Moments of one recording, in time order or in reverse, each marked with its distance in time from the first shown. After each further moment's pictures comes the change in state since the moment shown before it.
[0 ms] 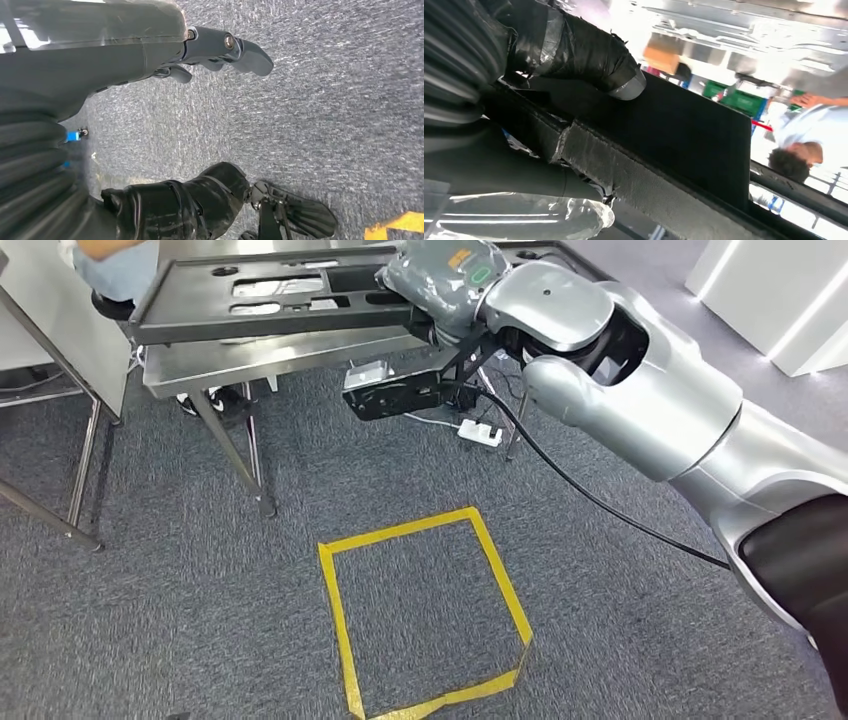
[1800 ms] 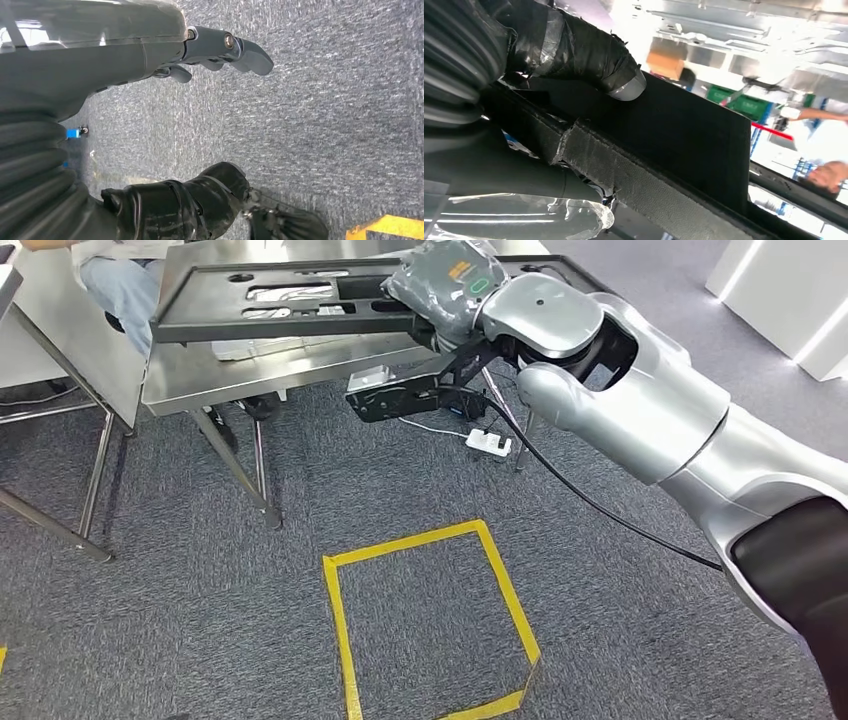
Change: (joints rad) left arm 0.000 0.003 0.000 0.000 -0.016 0.022 0.017; right arm 0.014 0.017 0.016 0.048 0.010 -0.013 -0.010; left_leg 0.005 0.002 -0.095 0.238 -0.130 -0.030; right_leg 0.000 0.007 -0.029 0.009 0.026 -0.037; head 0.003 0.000
